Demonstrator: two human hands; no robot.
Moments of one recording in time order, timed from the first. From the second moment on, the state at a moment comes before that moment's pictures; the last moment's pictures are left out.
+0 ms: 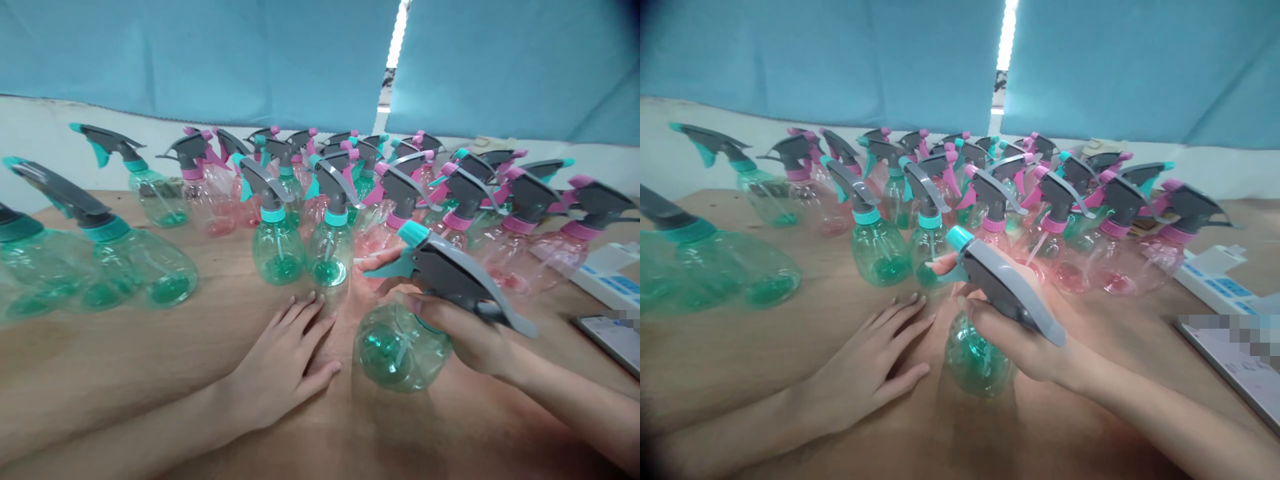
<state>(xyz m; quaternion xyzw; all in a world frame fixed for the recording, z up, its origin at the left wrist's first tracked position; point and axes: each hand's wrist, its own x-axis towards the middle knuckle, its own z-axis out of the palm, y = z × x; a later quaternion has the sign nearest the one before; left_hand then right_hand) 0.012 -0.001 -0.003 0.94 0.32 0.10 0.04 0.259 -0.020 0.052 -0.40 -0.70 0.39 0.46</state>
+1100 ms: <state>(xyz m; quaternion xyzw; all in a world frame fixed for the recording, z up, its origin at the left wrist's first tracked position) 0.012 0.000 -0.002 0.94 0.32 0.11 0.04 0.249 -0.023 0.062 -0.44 -0.68 0.35 0.47</state>
